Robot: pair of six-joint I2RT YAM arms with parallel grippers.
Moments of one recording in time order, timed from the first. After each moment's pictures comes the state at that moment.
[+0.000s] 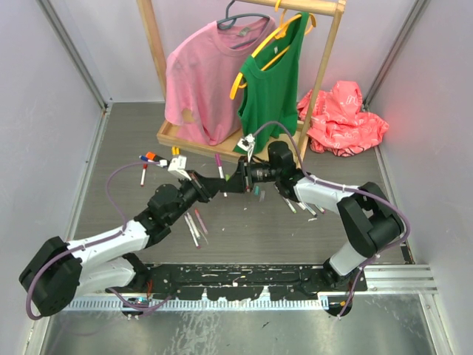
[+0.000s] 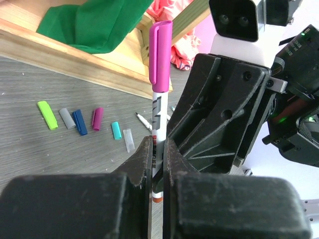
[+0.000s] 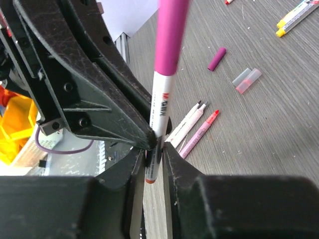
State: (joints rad) left arm -0.76 1.07 0.40 0.63 -0.09 -0.79; right arm 0.58 1.59 0.83 0.50 -0.93 0.51
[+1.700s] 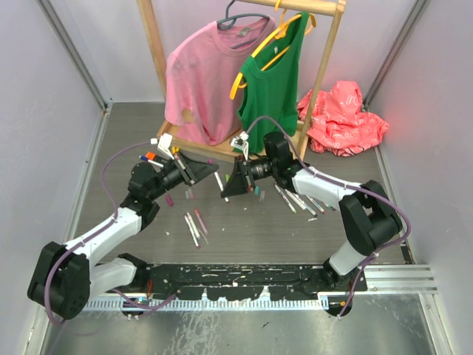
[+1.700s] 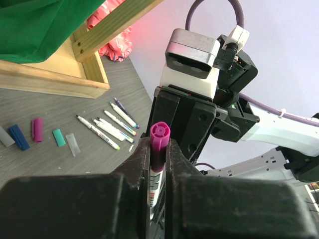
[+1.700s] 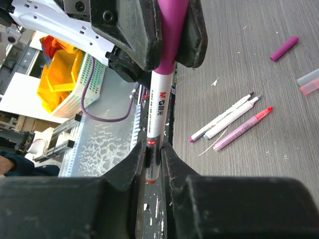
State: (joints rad) left arm -0.42 1.10 0.51 0.68 0.51 -1.03; right arm 0.58 1.61 0.96 0.30 -1.21 0.40
